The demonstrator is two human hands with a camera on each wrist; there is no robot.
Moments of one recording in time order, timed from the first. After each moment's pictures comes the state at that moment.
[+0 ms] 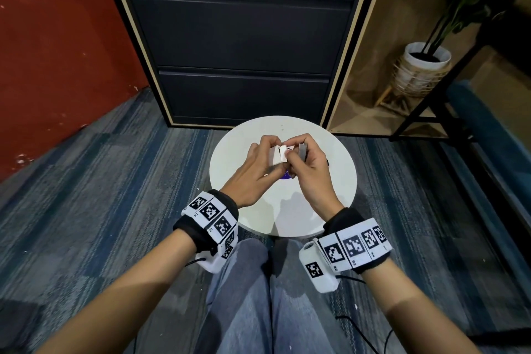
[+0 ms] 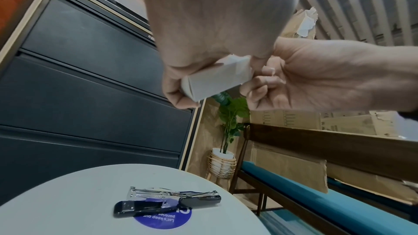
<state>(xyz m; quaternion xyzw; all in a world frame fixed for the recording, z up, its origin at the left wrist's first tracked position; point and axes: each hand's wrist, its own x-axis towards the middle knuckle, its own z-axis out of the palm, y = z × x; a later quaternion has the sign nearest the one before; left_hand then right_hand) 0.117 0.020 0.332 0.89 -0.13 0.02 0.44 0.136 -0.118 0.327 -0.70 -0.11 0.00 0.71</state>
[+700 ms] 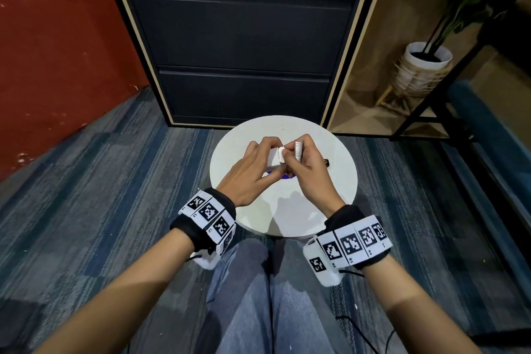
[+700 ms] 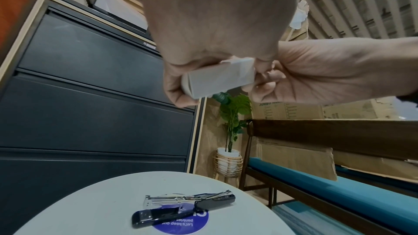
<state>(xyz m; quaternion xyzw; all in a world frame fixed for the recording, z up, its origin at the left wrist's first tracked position) 0.114 0.028 0.333 0.93 -0.14 0.02 0.33 0.143 -0.119 0.326 -0.72 -0.13 0.04 0.68</state>
